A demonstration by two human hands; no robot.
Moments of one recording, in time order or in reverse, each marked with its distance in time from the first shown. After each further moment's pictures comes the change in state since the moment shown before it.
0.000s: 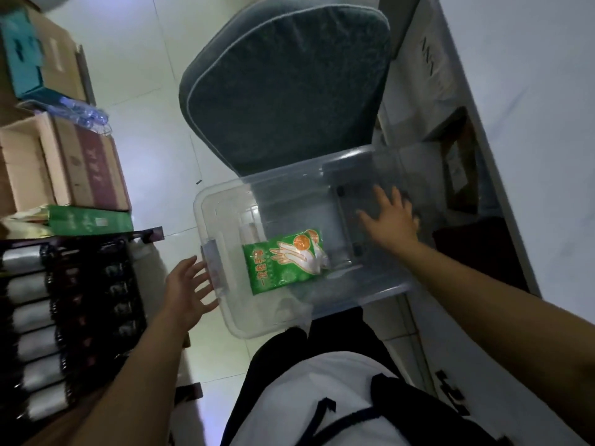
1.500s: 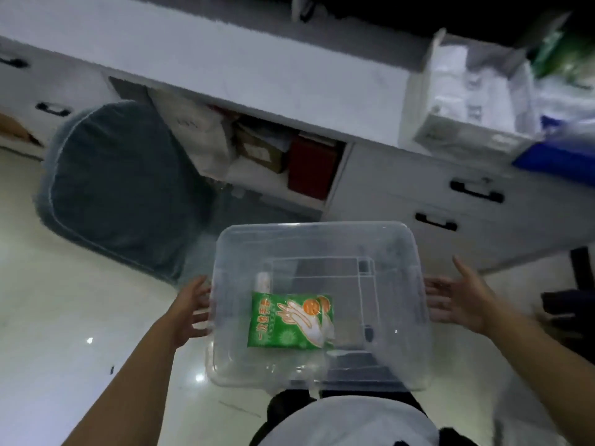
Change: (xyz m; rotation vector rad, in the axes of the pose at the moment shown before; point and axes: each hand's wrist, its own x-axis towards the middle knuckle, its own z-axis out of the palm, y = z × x) left_hand -0.023 0.003 -0.010 1.234 -0.604 0.240; right_hand -0.524 0.087 0.239 1.852 0.452 0.736
